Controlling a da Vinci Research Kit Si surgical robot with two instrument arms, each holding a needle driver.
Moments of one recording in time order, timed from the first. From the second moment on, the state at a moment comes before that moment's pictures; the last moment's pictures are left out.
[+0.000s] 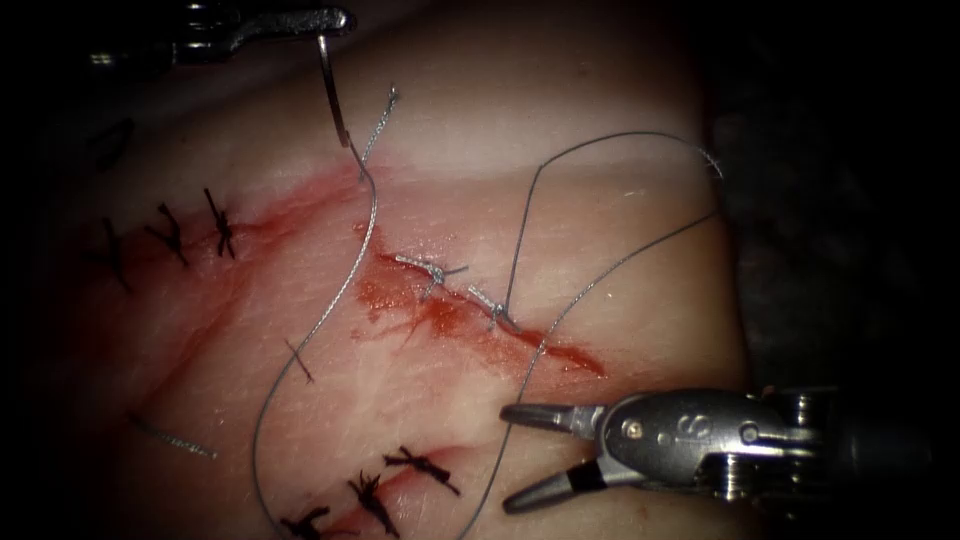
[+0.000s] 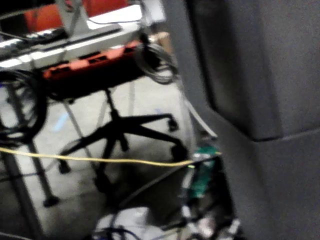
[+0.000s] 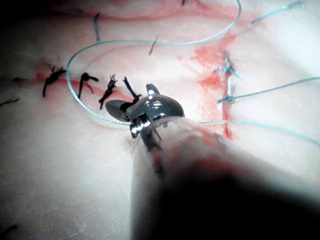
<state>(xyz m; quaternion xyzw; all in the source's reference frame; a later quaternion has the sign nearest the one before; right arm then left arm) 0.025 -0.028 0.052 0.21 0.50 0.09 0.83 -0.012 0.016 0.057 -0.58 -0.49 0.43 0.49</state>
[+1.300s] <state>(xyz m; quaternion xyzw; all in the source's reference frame) 0.026 -0.026 0.059 0.08 0.36 -0.24 0.90 -0.012 0.016 0.057 -0.57 -0.50 0.44 0.48</state>
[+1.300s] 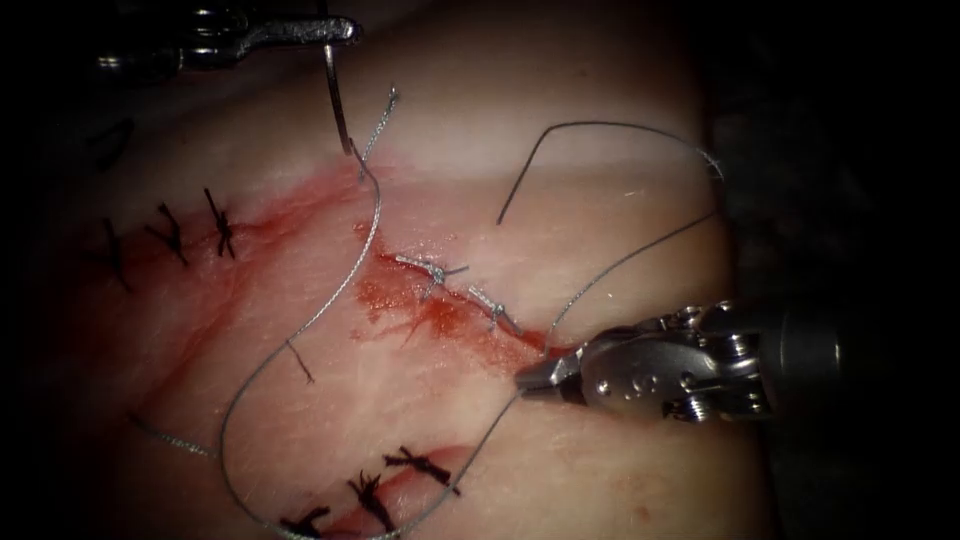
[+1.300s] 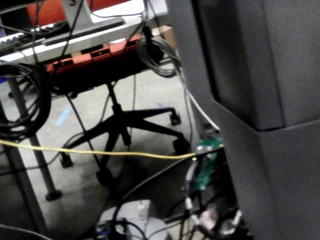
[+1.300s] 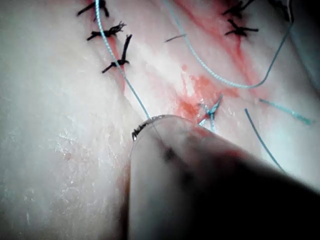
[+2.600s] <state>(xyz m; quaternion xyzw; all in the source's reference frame) 0.028 -0.027 0.050 0.17 0.54 -0.08 0.82 -0.012 0.016 0.057 -0.57 -0.50 0.44 0.49</state>
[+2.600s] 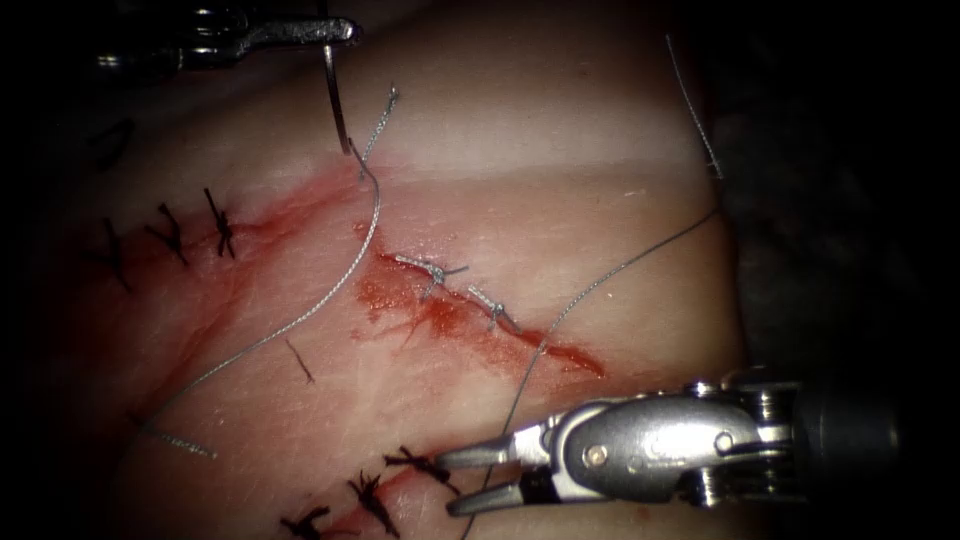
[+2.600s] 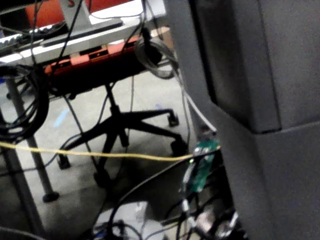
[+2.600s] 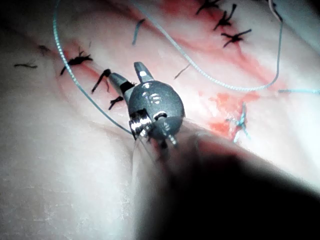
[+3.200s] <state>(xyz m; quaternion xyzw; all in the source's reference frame) 0.026 -0.026 0.058 0.07 0.36 -0.34 0.87 -0.012 0.016 0.057 -0.56 -0.50 0.44 0.49</state>
